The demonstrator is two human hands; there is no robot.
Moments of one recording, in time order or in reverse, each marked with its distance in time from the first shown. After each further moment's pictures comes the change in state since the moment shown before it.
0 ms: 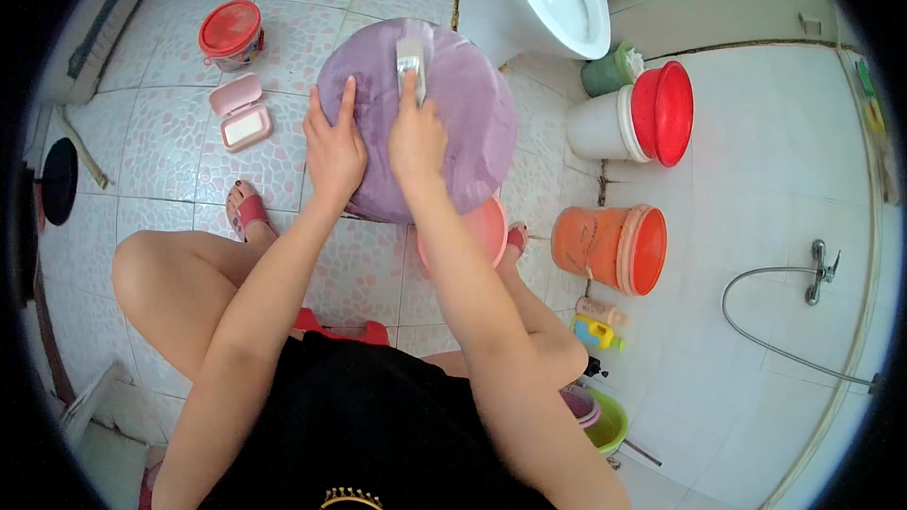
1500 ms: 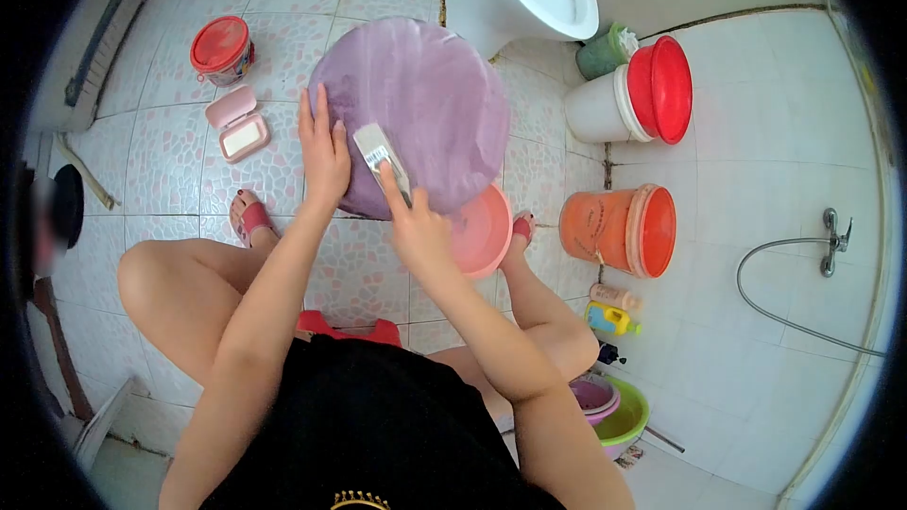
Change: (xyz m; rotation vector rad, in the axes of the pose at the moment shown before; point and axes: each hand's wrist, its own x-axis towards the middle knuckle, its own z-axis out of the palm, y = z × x) left_hand -0.005 -0.010 -0.001 -0.331 -0.021 0.016; right_hand -0.135 0.030 -0.044 -0.014 -0.164 -0.243
